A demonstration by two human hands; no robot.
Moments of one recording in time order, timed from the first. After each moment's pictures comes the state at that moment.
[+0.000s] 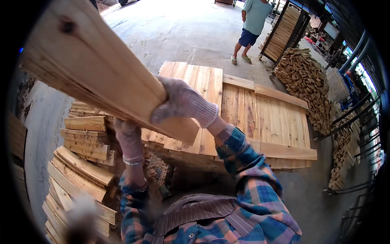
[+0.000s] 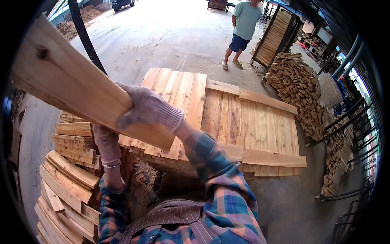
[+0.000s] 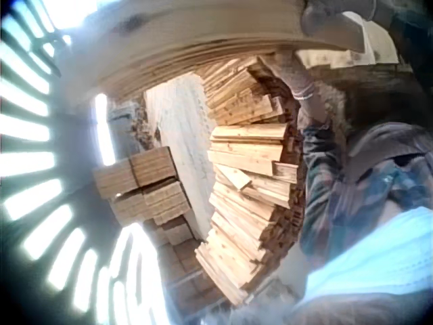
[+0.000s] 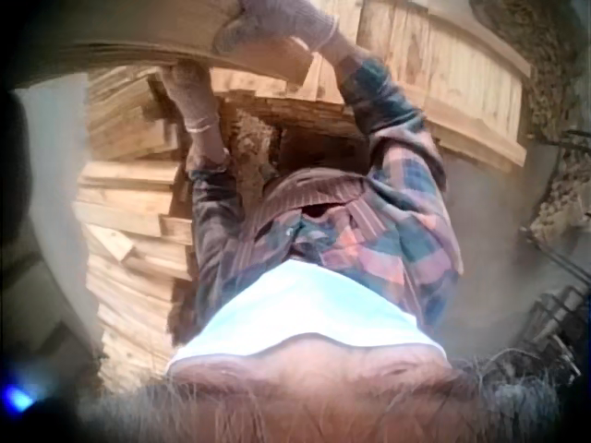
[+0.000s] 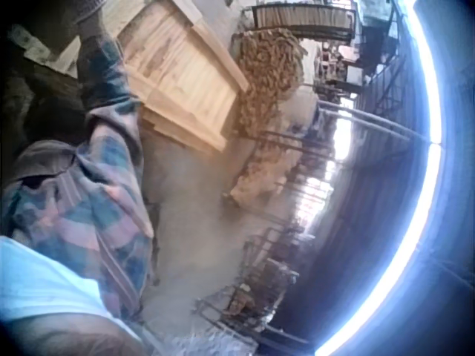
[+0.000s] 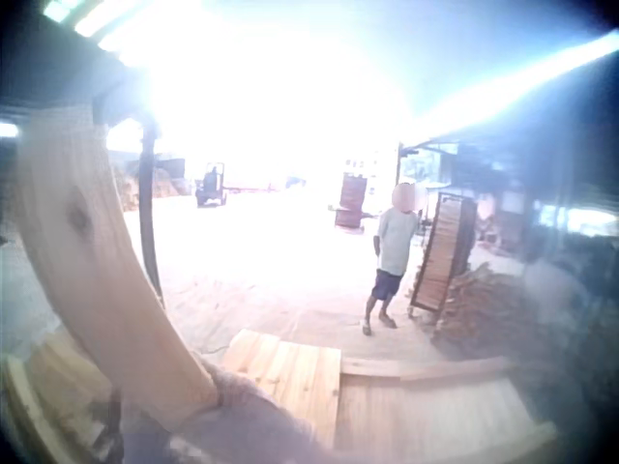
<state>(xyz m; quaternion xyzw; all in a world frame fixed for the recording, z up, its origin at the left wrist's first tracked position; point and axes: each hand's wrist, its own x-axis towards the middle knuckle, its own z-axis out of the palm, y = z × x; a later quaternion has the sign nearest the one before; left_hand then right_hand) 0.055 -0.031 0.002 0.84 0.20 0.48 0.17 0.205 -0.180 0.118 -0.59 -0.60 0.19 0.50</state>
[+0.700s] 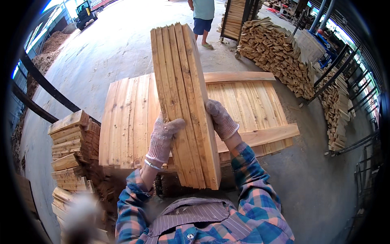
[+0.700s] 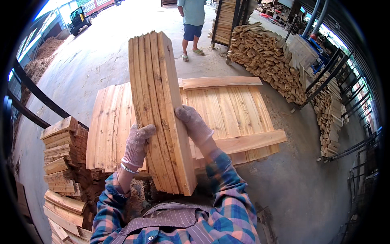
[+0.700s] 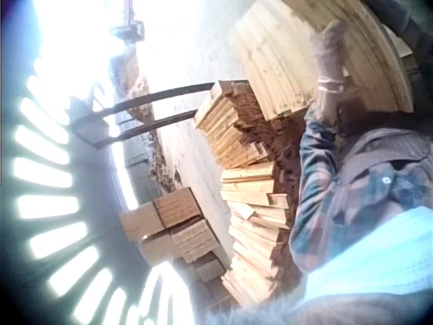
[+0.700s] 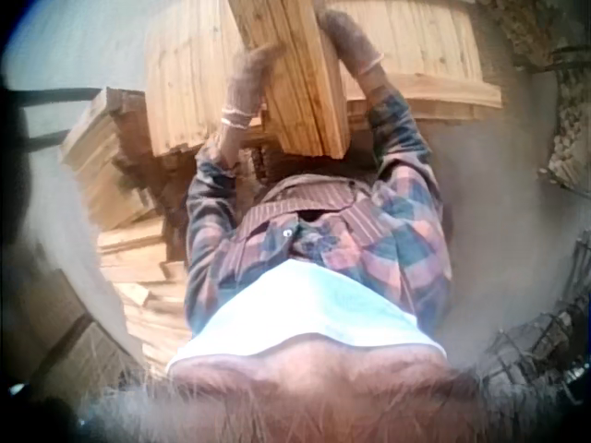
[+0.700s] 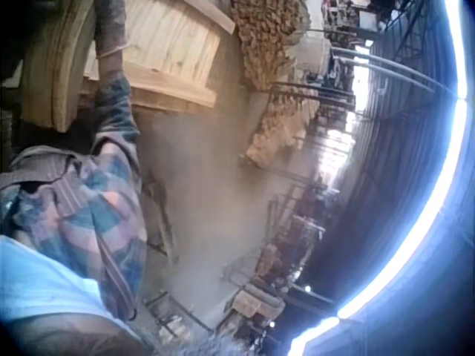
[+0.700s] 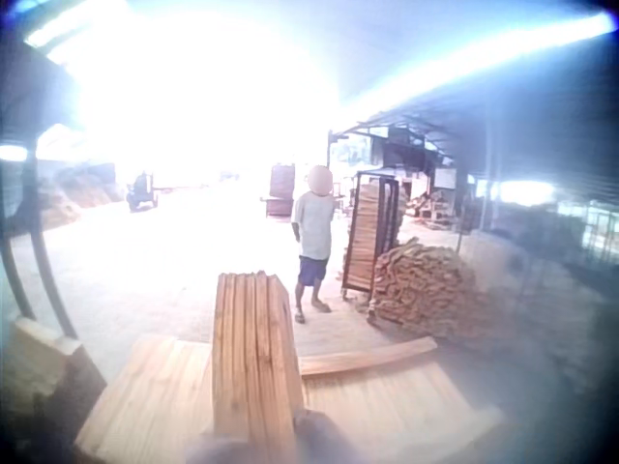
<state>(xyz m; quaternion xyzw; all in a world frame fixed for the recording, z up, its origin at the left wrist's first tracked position) 0.223 -0.295 0.013 0.55 0.08 0.02 0.83 0.307 -0.483 -0.002 -0.53 -0.17 0.21 0.80</state>
